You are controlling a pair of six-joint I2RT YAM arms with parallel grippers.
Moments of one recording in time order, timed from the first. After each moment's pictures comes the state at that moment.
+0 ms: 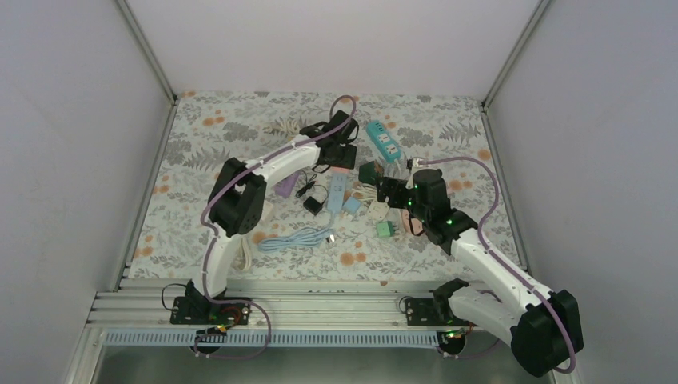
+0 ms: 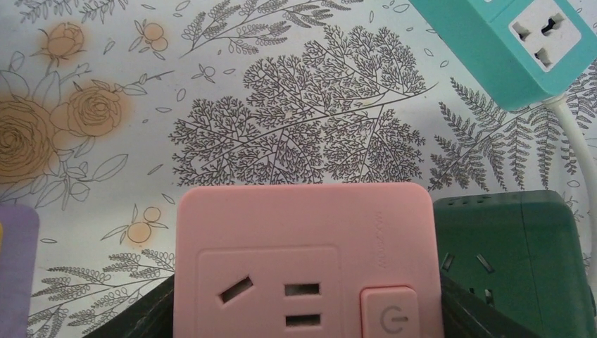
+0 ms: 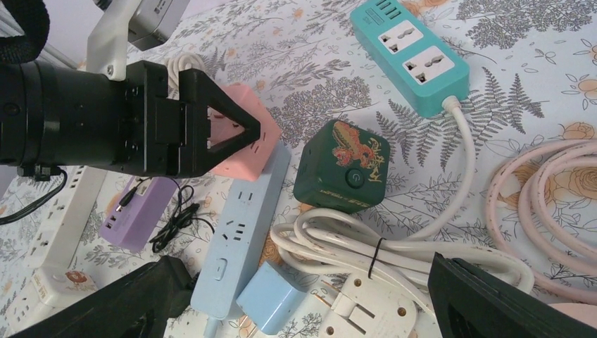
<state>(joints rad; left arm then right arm) -0.69 2.19 1.83 -0.66 -0.08 -0.47 0.47 0.98 0.61 -0.17 0.06 0.52</state>
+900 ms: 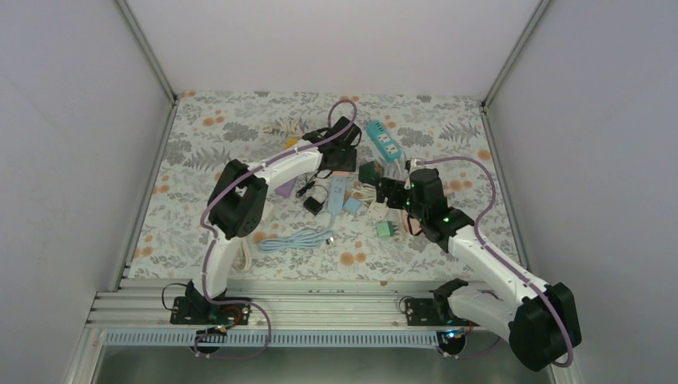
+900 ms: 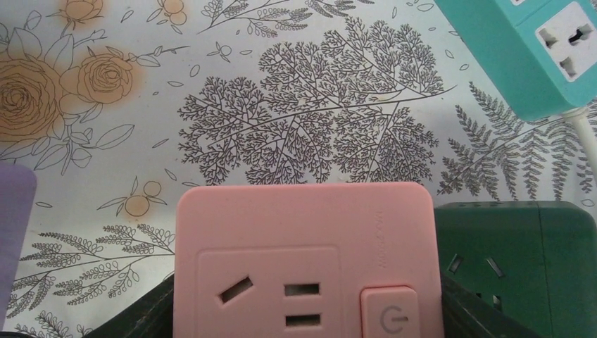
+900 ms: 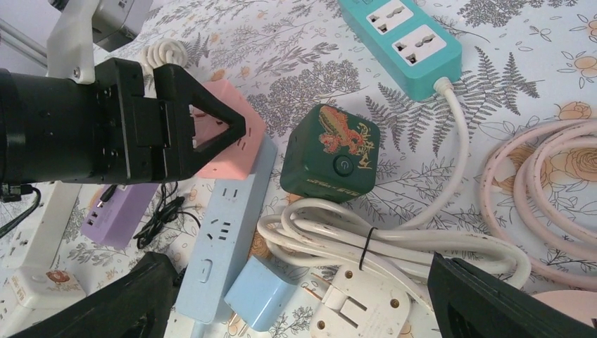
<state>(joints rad) -0.71 2.18 1.80 -0.64 -0.13 -0.58 0.47 1.02 0.61 -0.18 0.07 0.53</state>
